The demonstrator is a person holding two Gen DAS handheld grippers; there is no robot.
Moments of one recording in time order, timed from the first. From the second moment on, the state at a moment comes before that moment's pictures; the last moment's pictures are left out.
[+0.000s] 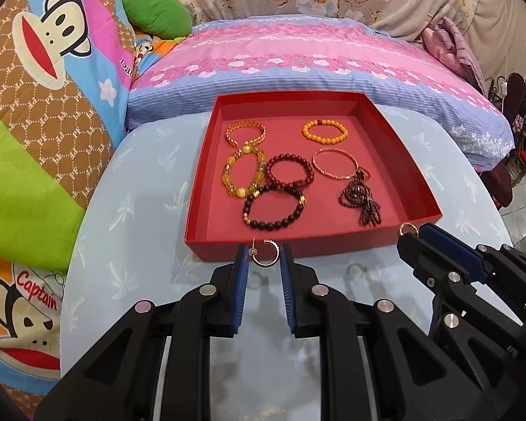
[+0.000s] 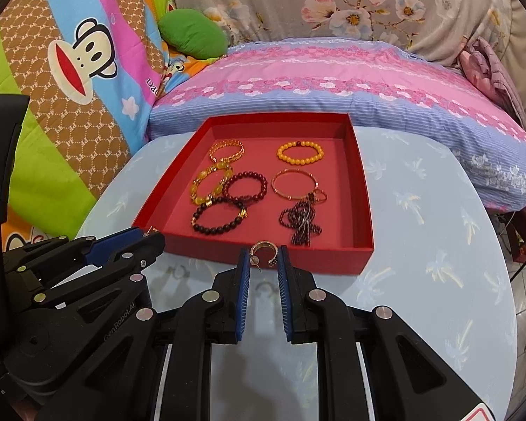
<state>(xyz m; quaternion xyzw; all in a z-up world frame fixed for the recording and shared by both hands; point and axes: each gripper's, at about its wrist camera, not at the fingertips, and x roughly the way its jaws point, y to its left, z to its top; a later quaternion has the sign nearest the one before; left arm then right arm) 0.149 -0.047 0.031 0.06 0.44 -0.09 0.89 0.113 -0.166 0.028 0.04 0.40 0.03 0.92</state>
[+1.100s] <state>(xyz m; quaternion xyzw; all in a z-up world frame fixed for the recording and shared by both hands) 0.276 -0.070 -0.001 0.07 0.45 -0.08 0.89 0.238 -0.186 0.002 0.05 0.41 0.00 0.91</state>
